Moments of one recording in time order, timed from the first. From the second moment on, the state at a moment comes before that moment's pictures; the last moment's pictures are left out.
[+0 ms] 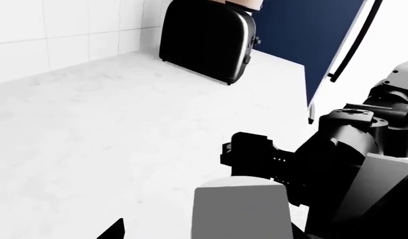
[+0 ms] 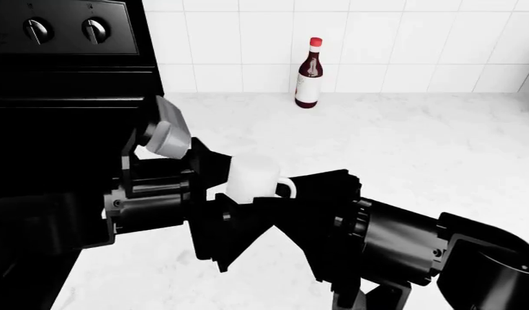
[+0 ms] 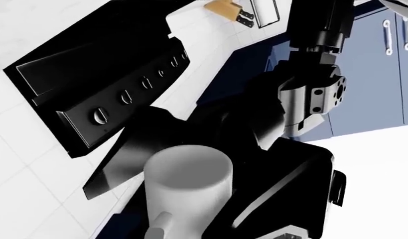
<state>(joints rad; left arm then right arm) -0.96 -0.55 0.20 0.31 -1.48 -1.28 0.18 1.65 1.06 -1.95 -0.58 -1.29 0.28 0.24</state>
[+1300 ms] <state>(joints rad) -1.04 -0.56 0.28 0.26 -1.49 -1.27 0.26 1.62 1.06 -1.95 -0.59 -1.32 0.25 0.21</state>
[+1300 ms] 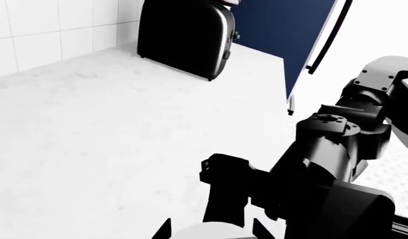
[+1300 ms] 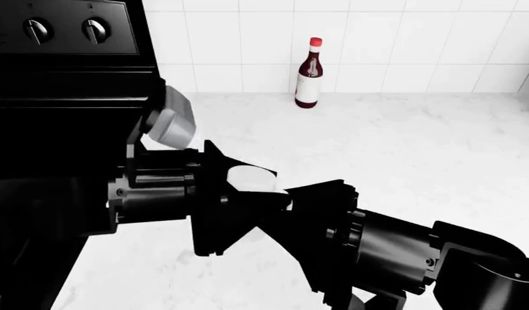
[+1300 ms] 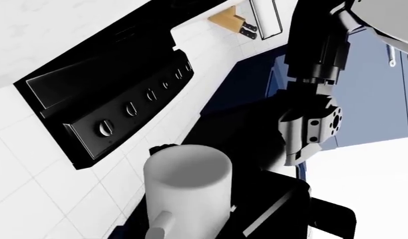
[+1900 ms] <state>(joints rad) -1.07 -0.59 0.29 0.25 -1.45 -1.25 0.25 1.64 1.07 -1.96 -0.60 -1.27 0.18 0.19</state>
